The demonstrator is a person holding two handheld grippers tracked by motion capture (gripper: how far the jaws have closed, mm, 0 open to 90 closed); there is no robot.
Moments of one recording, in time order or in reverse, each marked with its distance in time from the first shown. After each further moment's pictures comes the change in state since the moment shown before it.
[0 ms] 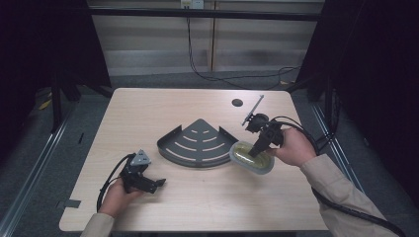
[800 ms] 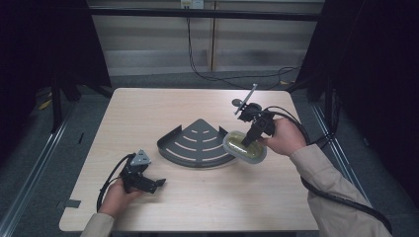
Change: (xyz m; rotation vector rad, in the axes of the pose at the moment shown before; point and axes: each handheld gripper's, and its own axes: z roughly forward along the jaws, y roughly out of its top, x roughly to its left) left arm 0.000 0.000 0.000 0.003 -0.002 0.000; right arm -0.006 0.029 -0.007 -0.040 -0.028 0.011
